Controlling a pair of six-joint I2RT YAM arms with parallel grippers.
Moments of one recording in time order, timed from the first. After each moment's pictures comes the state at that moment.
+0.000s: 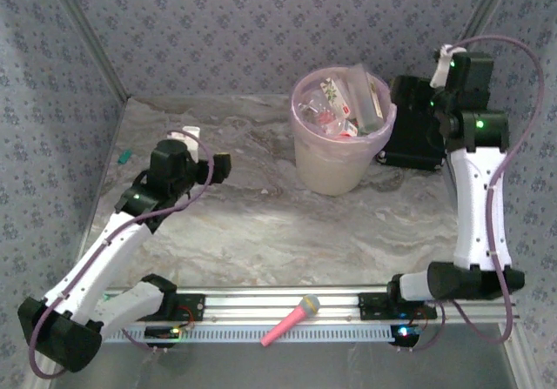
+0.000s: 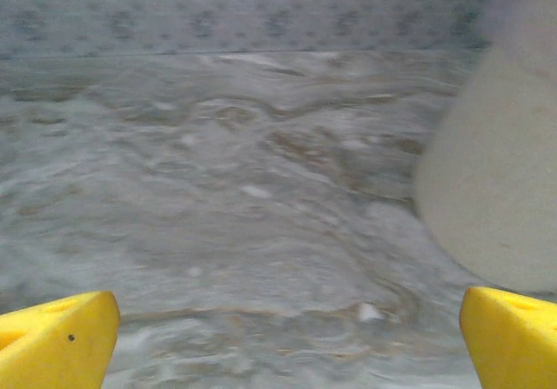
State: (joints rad) left arm -0.44 0.97 0.94 -0.46 -0.16 -0.25; right arm -0.04 1.34 1.78 -0.93 0.02 0.14
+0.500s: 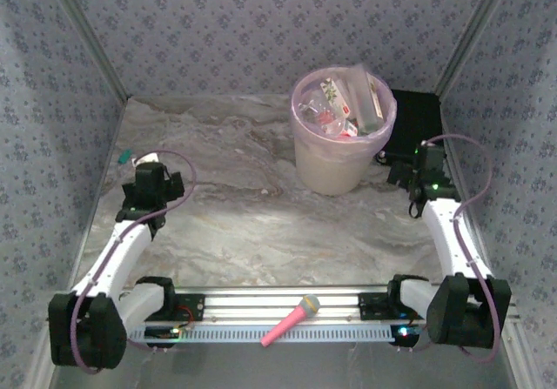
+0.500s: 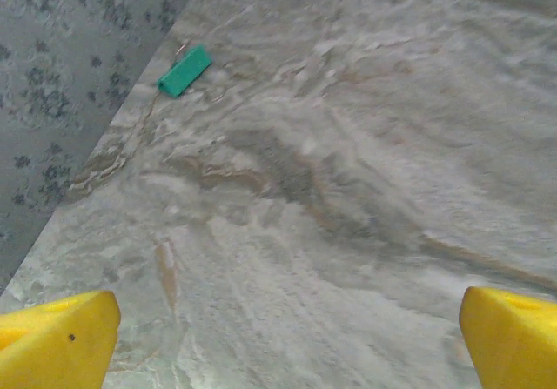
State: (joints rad) left arm -0.08 1.01 0.56 -0.23 -0.40 -0.17; right arm -0.08 1.11 0.75 -0.45 0.22 0.19
